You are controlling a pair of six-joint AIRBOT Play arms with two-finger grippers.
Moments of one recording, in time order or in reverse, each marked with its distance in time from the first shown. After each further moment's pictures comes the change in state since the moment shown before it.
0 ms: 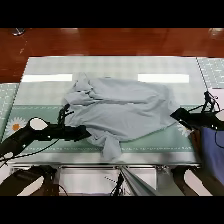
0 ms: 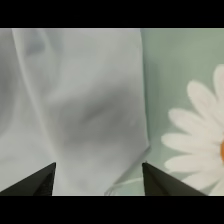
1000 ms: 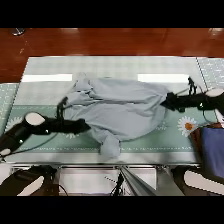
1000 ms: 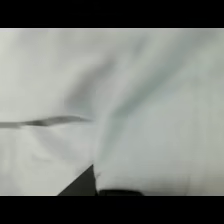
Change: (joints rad) left arm 0.057 0.015 0.137 -0.003 -0.019 0.027; right arm 0.100 -0.348 0.348 0.357 0.154 -0.265
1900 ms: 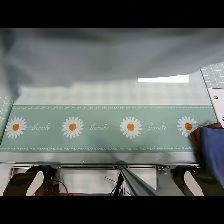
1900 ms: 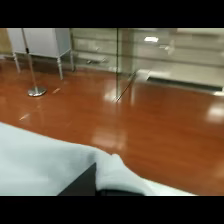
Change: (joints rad) left arm 0.341 0.368 1.263 0.381 -0.113 0.036; right arm 0.053 0.622 1.004 -0.206 0.282 0.110
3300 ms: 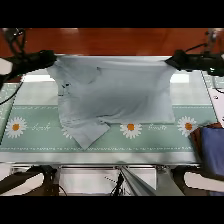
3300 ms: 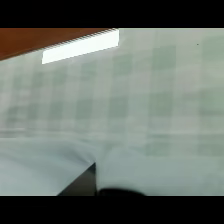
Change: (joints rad) left arm -0.161 -0.622 -0.616 -0.013 0.485 -0.095; right arm 0.038 -0.712 -0.592 0.274 -0.460 -0.161
